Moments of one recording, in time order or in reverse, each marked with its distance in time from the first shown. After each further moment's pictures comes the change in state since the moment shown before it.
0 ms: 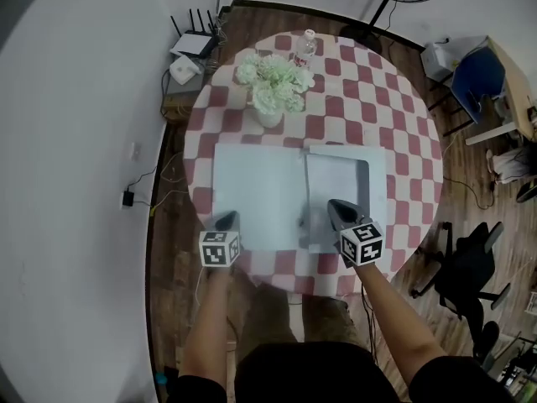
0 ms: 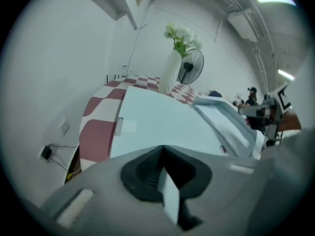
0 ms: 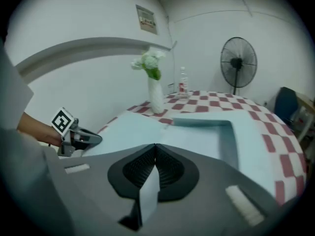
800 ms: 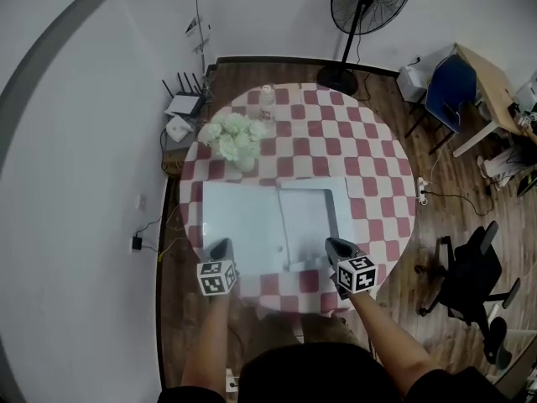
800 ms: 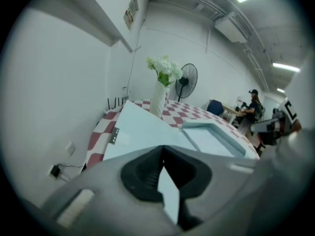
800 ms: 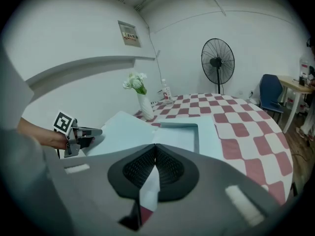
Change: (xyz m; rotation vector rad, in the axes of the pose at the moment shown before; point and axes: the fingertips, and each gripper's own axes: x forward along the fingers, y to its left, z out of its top) left arm -0.058 -0.077 0.067 0.077 -0.173 0.064; right arm -0.121 -0.030 -0.012 0.166 -0.086 -0.043
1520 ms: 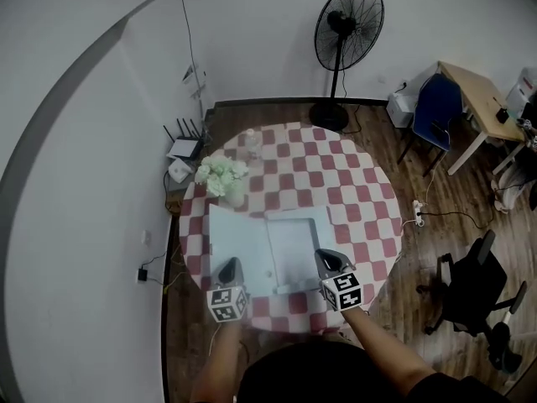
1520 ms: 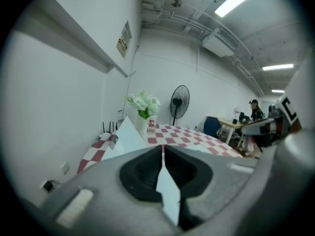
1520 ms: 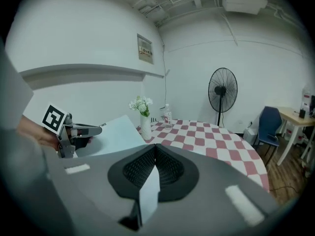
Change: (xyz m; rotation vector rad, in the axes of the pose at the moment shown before) left arm -0.048 -0.102 0.082 0.062 -0.264 0.001; right arm -0.068 0.010 0.082 -0.199 -0.170 -0.049
